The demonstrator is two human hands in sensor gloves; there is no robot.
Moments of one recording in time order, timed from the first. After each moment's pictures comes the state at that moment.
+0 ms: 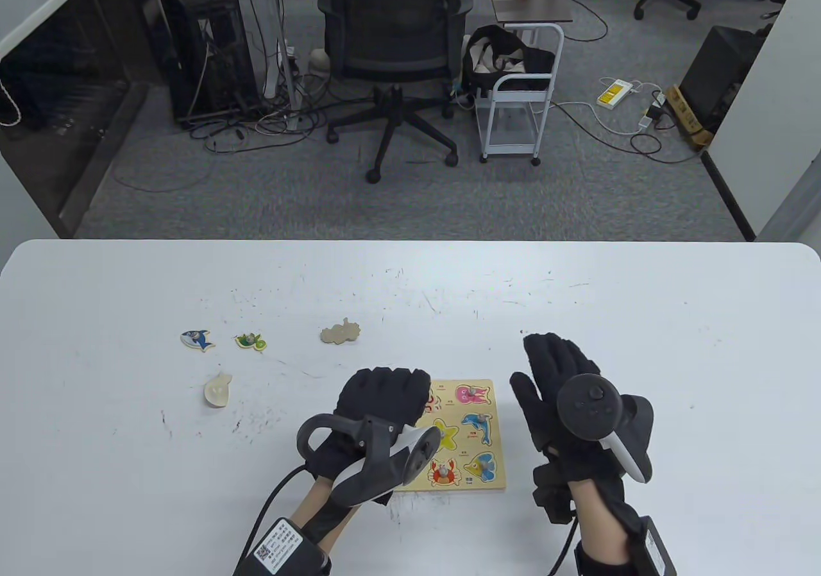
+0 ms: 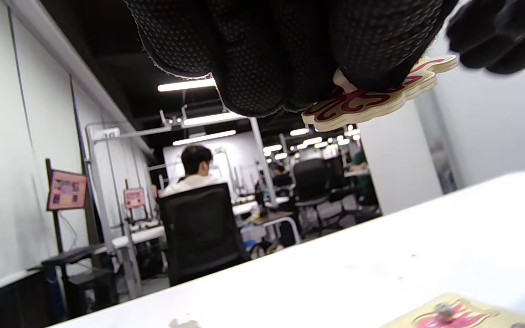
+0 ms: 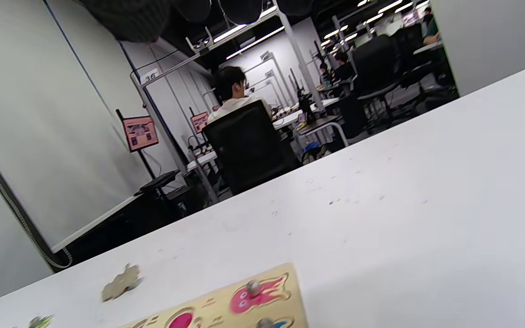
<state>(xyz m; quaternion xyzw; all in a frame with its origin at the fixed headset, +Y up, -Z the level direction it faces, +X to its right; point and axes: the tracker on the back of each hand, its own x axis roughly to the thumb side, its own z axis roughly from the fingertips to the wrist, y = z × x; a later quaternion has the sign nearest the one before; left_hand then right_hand) -0.064 -0.634 -0.295 0.19 -0.14 -0.12 0.97 0.196 -0.645 -0.309 -0.01 -0.06 0.97 0.23</state>
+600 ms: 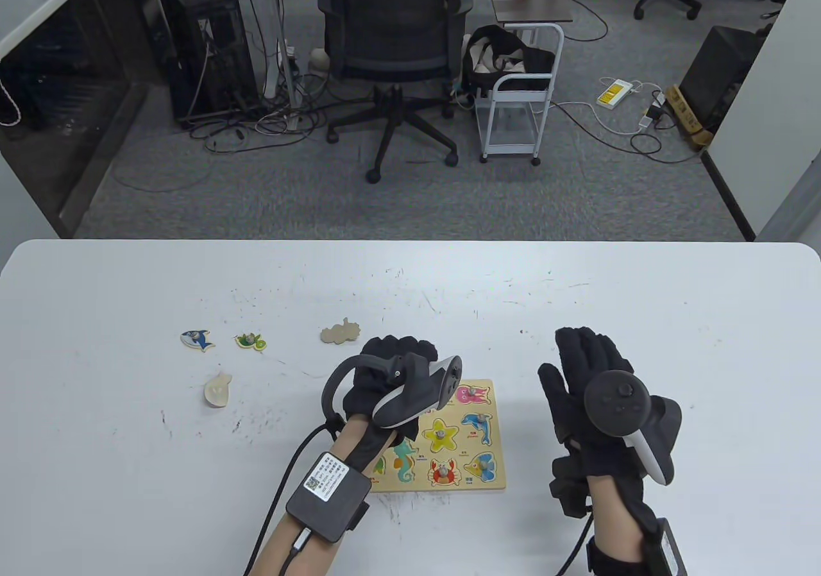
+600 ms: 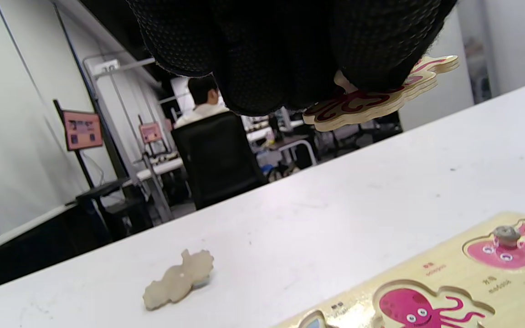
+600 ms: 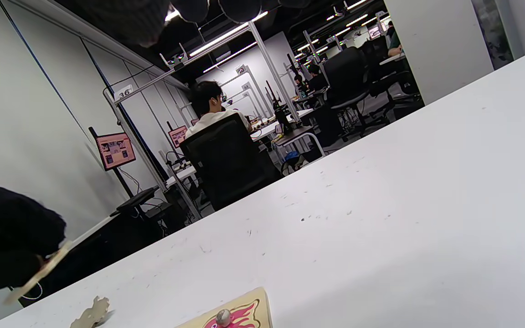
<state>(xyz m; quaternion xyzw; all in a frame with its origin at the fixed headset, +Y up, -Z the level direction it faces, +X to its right) -0.033 -0.663 -0.376 0.05 -0.10 -0.16 0.98 0.217 -0.644 -0.310 -0.05 -0.06 0.96 0.25</state>
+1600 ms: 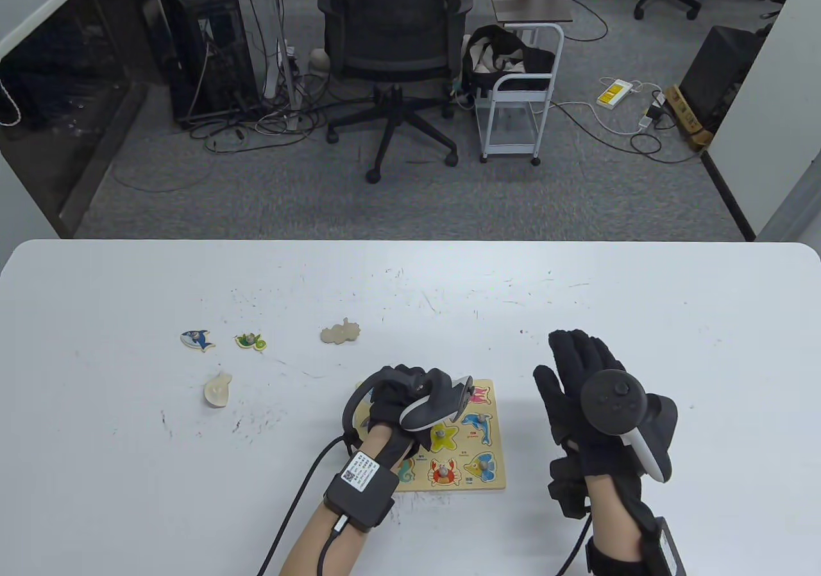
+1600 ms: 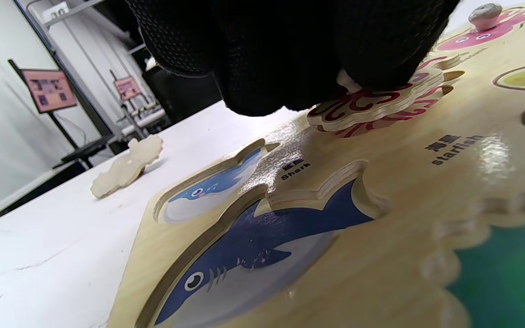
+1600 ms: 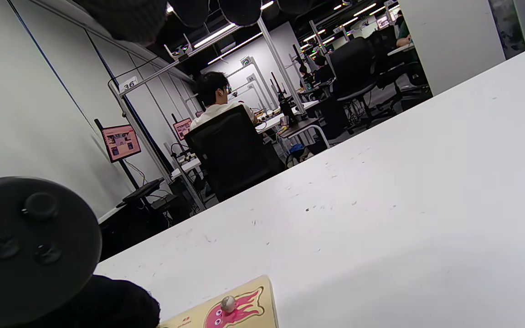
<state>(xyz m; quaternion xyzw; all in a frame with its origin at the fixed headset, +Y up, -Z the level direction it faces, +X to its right) -0.012 -0.749 -0.395 -0.04 -0.11 -0.23 0.97 0.214 -0.647 -0.312 -0.03 -0.05 0.97 0.25</state>
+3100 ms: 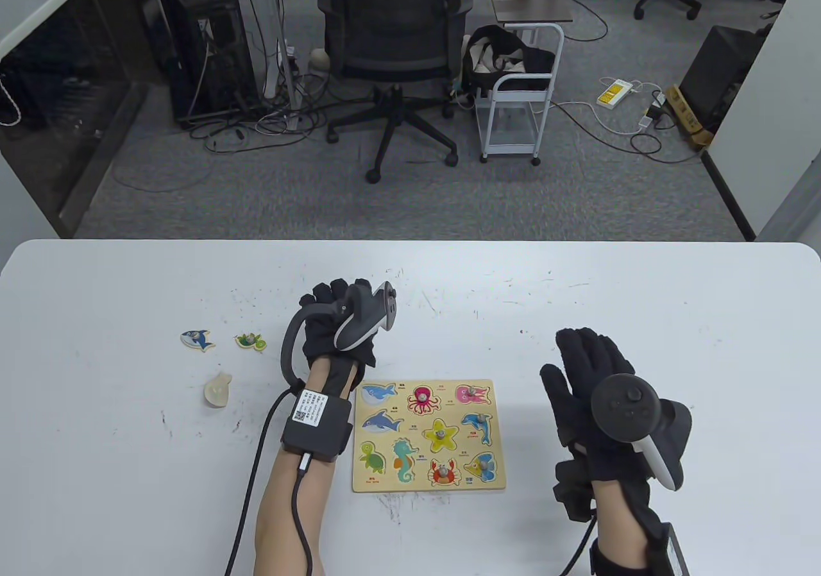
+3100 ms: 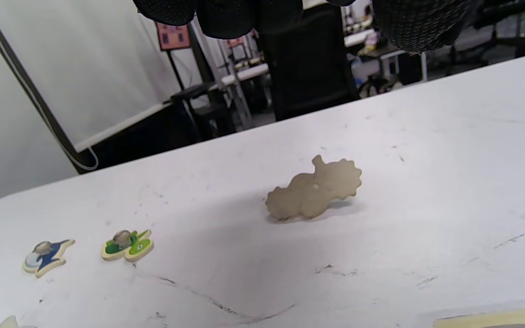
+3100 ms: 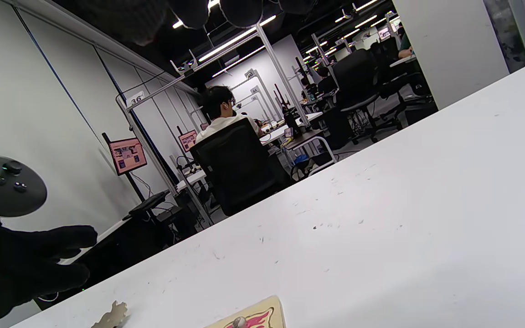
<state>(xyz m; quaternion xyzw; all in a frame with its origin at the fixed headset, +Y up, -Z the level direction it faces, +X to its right) -0.112 -0.677 -0.474 -0.09 0.08 -0.15 0.98 0.218 -0.632 -0.300 -0.03 -0.07 0.96 0.26</state>
